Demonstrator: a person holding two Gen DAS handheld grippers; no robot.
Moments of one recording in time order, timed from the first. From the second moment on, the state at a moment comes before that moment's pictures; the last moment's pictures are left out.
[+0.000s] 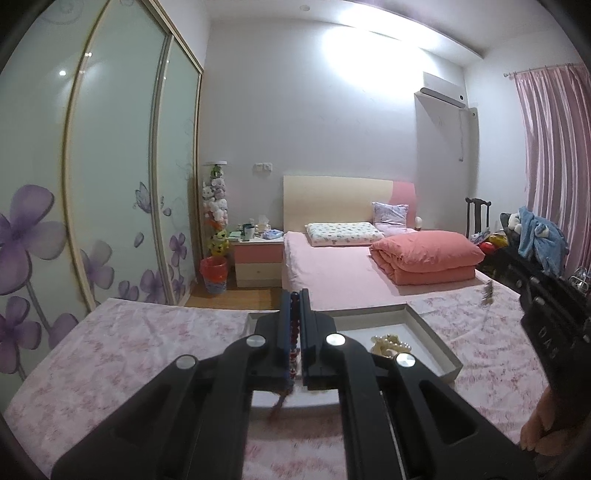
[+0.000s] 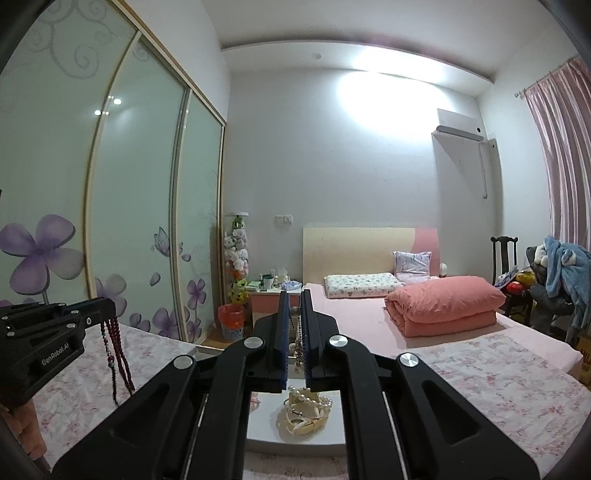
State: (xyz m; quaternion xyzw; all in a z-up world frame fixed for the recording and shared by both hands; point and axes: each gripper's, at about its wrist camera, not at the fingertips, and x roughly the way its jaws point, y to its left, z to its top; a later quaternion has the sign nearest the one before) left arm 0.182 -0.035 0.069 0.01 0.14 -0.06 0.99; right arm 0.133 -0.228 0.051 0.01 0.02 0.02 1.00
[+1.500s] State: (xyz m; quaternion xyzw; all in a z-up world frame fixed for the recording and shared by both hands) left arm 0.207 0.011 0.042 -0.08 0.20 -0.07 0.97; right arm 0.152 -0.246 0.045 0.08 0.14 0.08 0.98
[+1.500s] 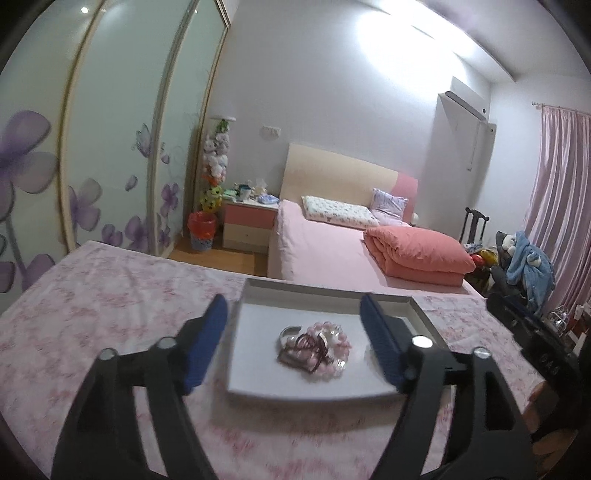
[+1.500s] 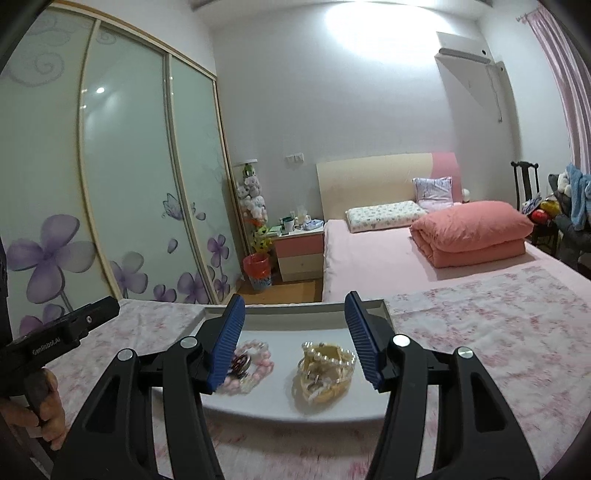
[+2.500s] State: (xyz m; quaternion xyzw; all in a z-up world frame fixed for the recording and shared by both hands) left arm 0.044 -0.001 0.010 0.02 0.12 0.01 0.99; right arm 0.026 -0.227 0.000 0.02 0.09 0.00 1.00
